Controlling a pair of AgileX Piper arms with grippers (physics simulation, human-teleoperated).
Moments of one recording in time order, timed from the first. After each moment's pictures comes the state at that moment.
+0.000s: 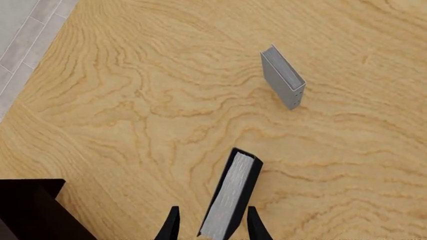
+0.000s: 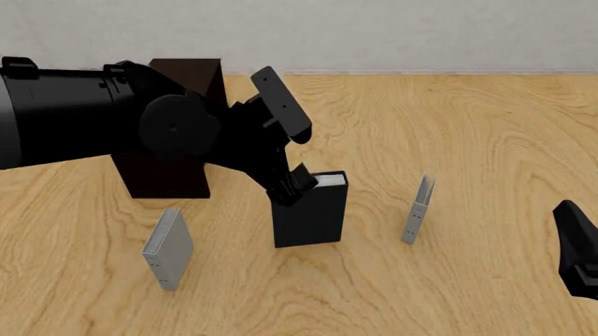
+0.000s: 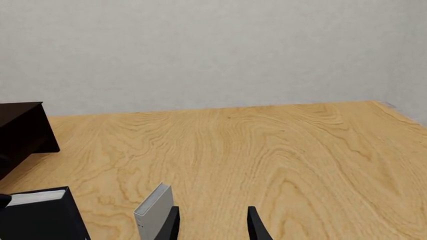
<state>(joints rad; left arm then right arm) -0.76 1.53 -1.08 0.41 0.38 -0.04 0.07 0.00 -0.04 0.04</state>
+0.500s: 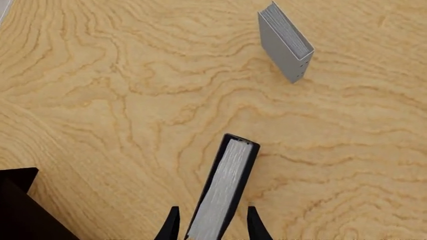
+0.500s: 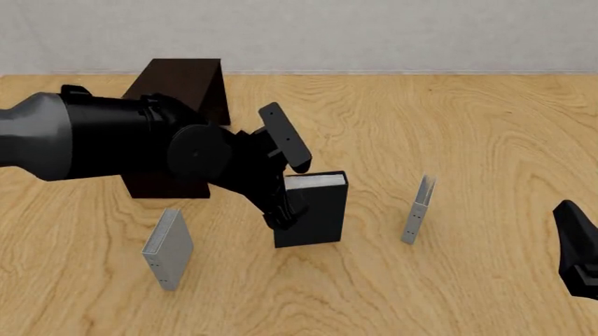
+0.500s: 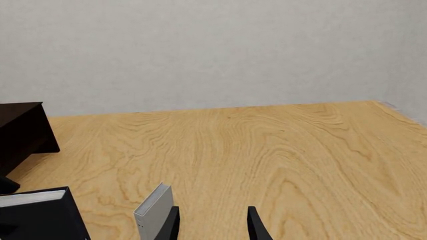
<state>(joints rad) -0.75 1.61 -1.03 0.40 0.40 -0.04 0.07 0.00 -0.04 0.04</state>
